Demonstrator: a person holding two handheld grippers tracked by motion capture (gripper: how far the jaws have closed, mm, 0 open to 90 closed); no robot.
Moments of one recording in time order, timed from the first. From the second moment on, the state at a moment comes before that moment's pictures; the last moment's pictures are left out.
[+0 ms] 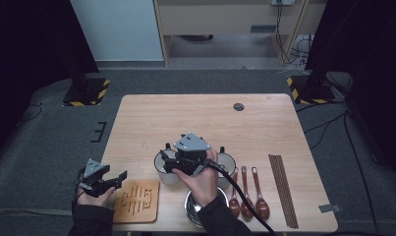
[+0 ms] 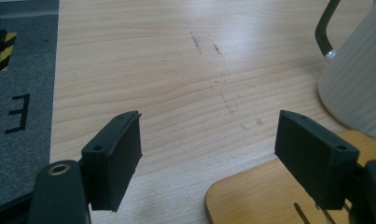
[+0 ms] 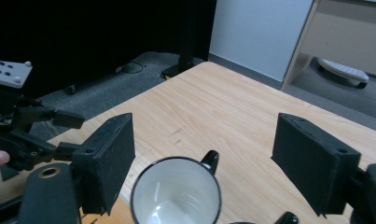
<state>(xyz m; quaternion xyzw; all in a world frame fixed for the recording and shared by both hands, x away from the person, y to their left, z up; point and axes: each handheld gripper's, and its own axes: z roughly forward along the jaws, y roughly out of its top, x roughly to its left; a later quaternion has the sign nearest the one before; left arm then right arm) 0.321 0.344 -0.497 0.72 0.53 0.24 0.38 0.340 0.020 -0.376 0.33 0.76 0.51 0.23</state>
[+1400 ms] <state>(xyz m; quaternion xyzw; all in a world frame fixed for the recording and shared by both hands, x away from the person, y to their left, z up) 0.320 0.346 -0.497 0.71 0.54 0.24 0.39 0.302 0.094 -0.443 0.30 0.81 0.47 0.18</state>
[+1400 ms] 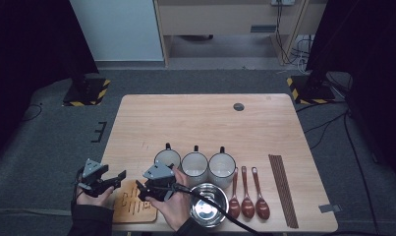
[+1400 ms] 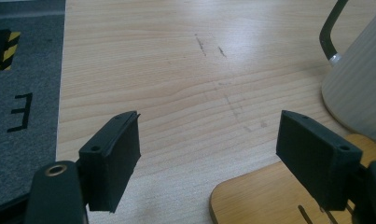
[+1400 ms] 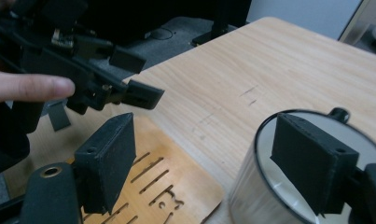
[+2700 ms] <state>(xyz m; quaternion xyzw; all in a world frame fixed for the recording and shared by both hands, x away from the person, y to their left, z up) 0.322 0.329 -0.505 0.75 0.51 0.20 0.36 0.286 0.117 -0.513 0.33 0.85 0.39 0.14</state>
